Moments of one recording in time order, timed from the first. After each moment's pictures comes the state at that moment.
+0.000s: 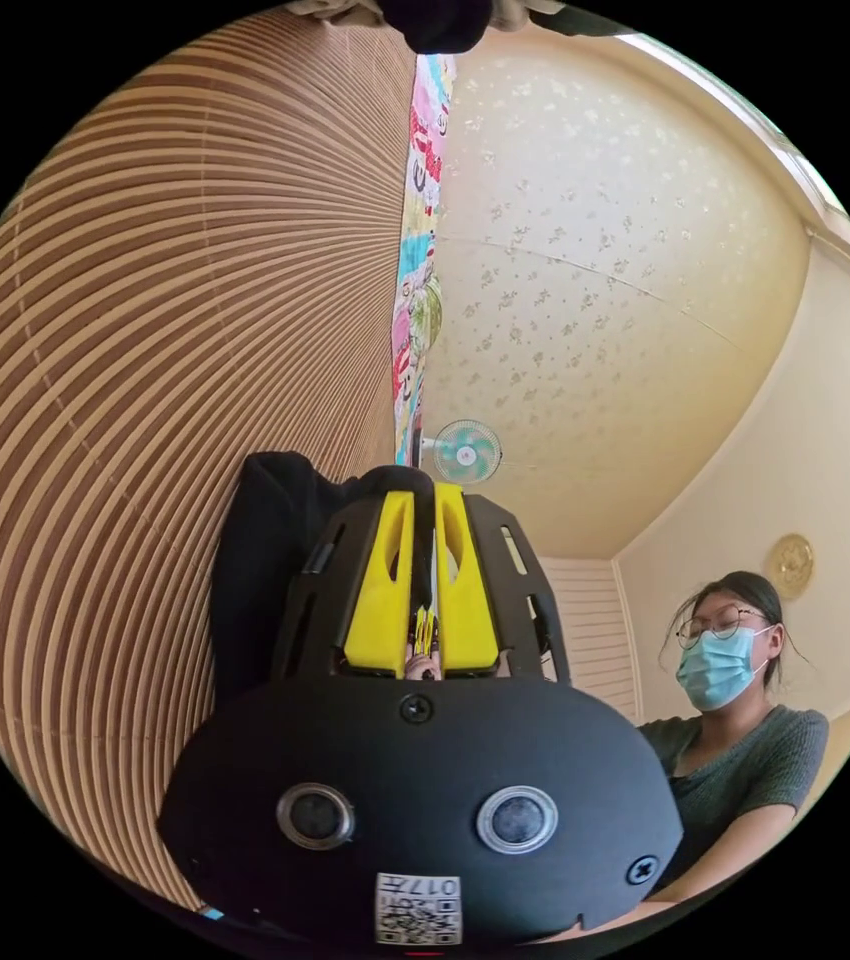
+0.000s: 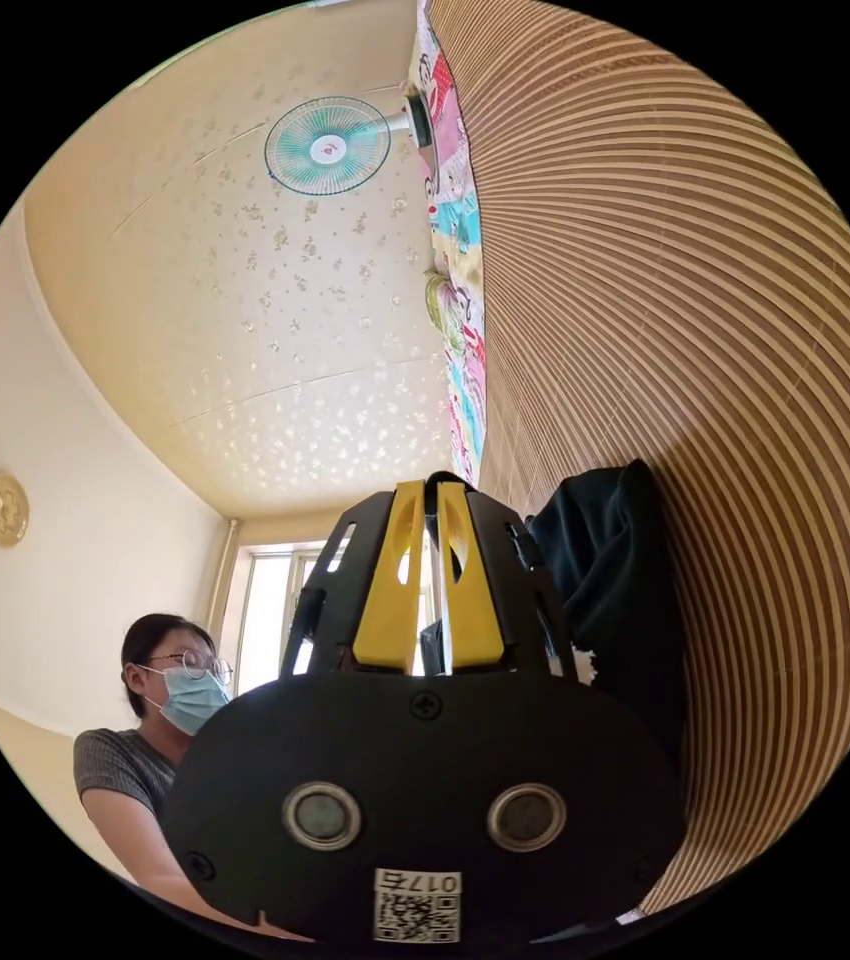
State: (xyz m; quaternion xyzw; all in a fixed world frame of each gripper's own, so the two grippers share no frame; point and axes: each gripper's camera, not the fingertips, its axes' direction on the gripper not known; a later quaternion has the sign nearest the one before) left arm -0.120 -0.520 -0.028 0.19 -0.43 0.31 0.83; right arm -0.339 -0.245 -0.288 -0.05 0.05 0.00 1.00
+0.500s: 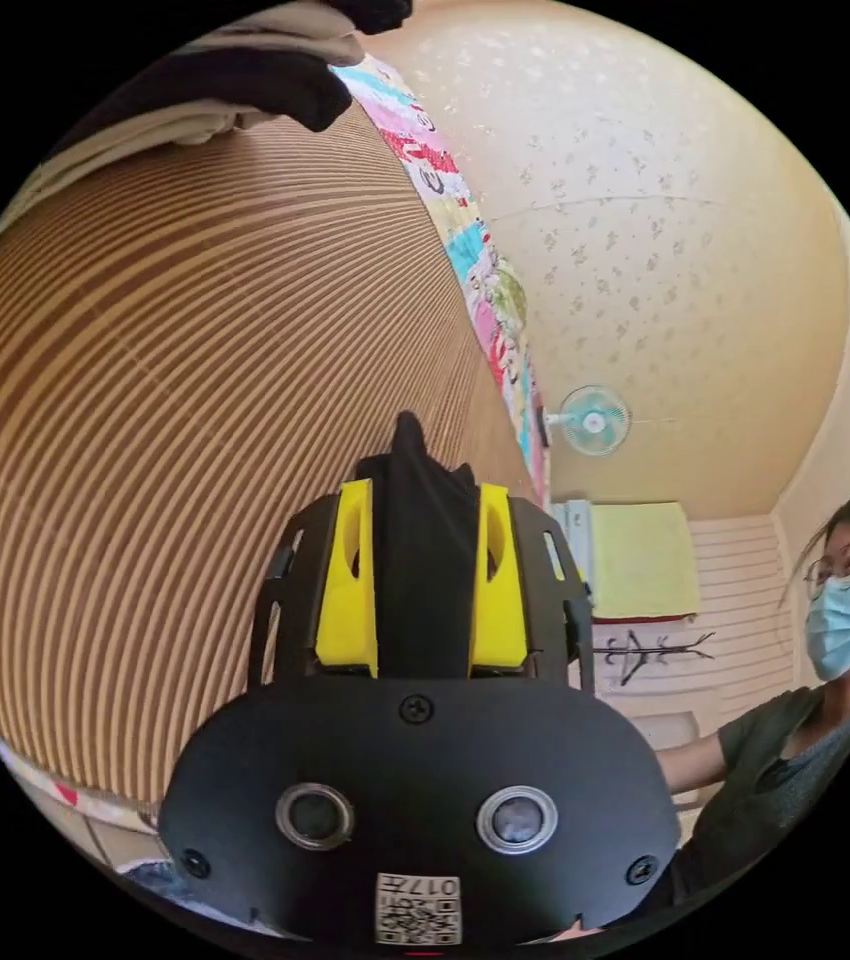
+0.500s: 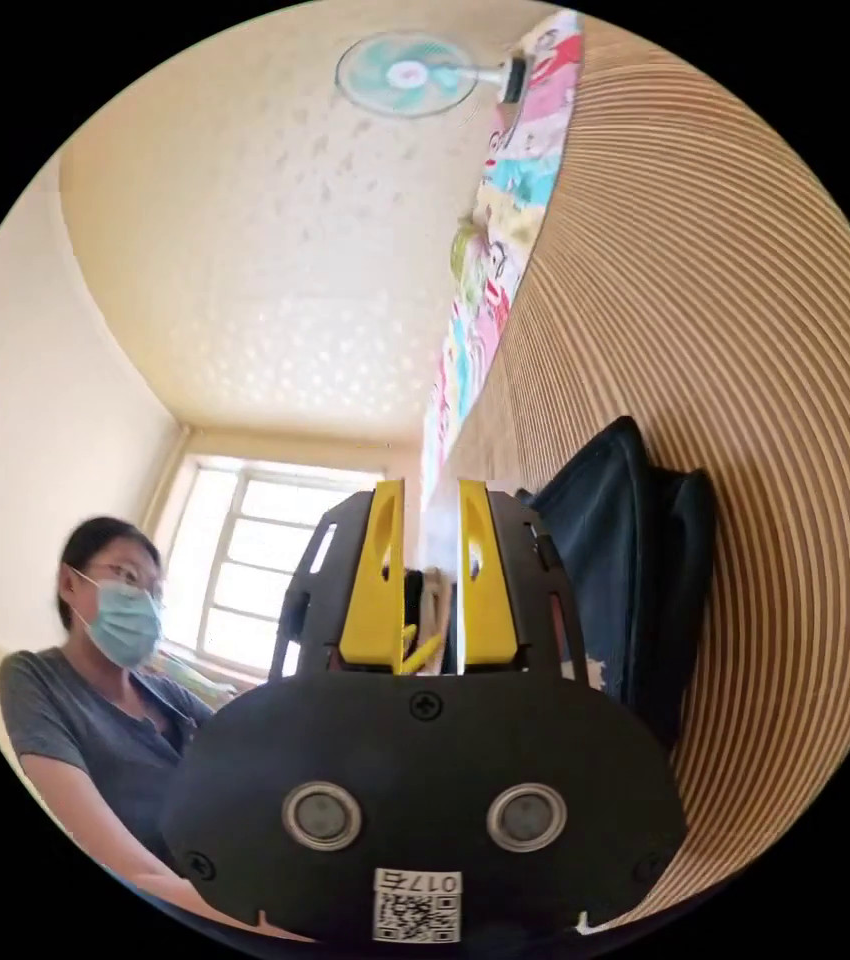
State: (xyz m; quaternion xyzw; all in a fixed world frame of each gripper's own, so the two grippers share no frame) left arm -0.165 -0.491 -0.013 0.20 -0.67 0.31 0.65; right arm -0.373 -0.206 -0.211 -0.14 0.13 -0.12 0.97
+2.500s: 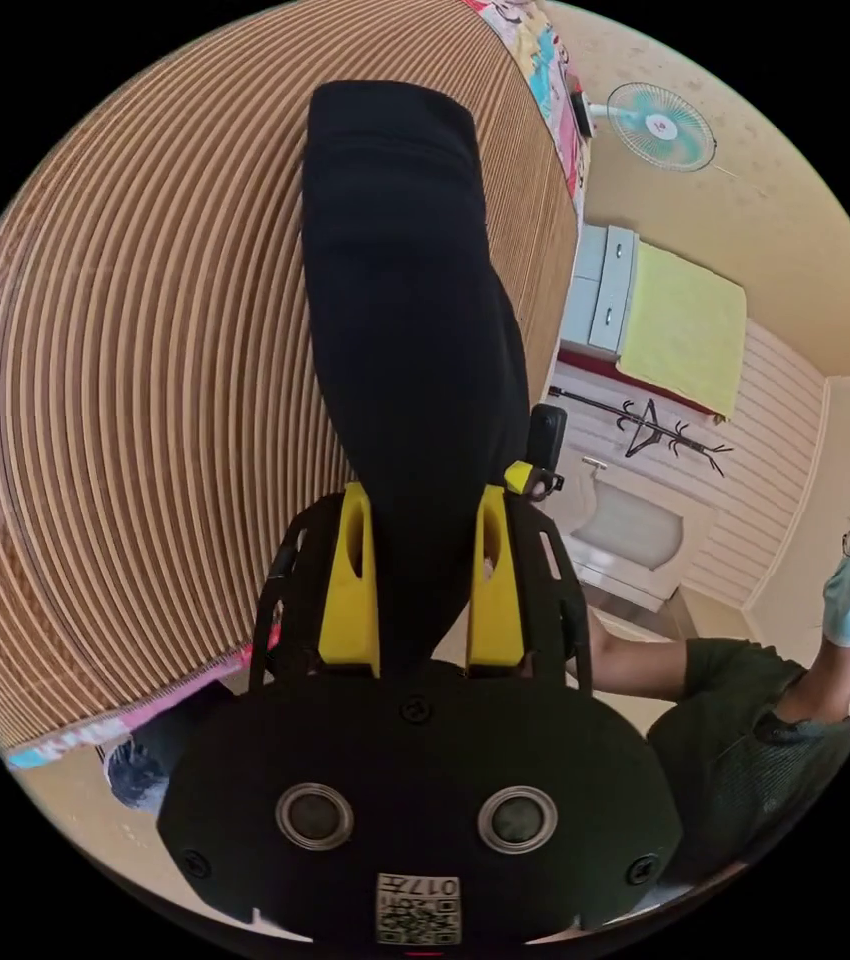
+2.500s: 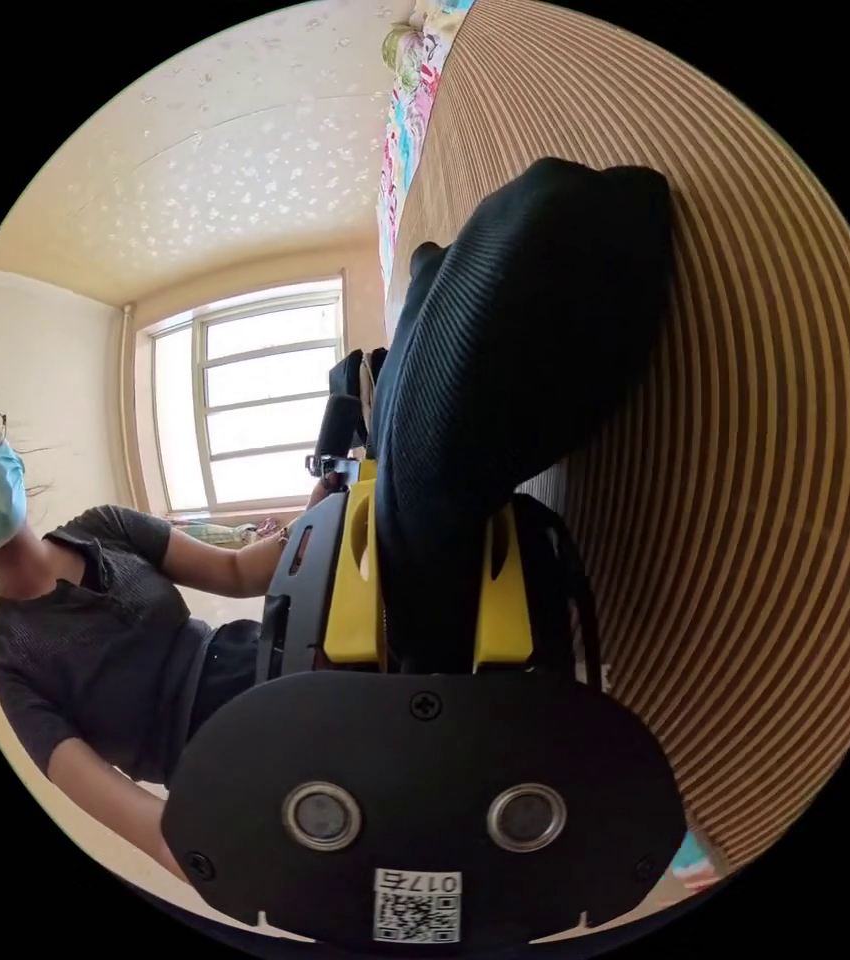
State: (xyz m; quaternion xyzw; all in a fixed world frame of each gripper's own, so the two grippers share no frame) left arm -0.546 -0.635 0.097 -0.11 -0.74 0.00 0.67; right arm -0.354 -0.177 -0.291 -0.42 0.19 -0.02 0.89
